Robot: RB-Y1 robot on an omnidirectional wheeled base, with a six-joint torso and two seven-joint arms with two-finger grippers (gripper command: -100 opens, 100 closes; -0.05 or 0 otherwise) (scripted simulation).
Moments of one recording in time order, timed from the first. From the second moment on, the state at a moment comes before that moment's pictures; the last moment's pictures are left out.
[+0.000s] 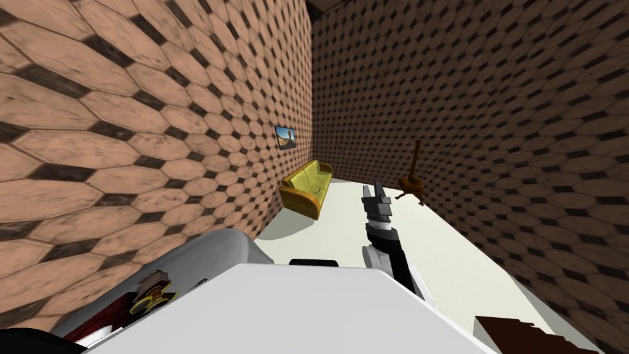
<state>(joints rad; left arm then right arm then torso) 0.66 1.10 -0.40 -1.31 0.17 0.09 -0.05 0.49 -0.03 0.02 -2.25 0.06 -0.52 -0.08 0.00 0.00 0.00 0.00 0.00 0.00</state>
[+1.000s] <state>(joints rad) 0.65 1.08 -0.41 -1.29 0.16 0.09 -0.06 0.49 -0.03 0.02 -2.25 0.06 -0.52 -0.08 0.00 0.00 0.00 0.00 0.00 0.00</state>
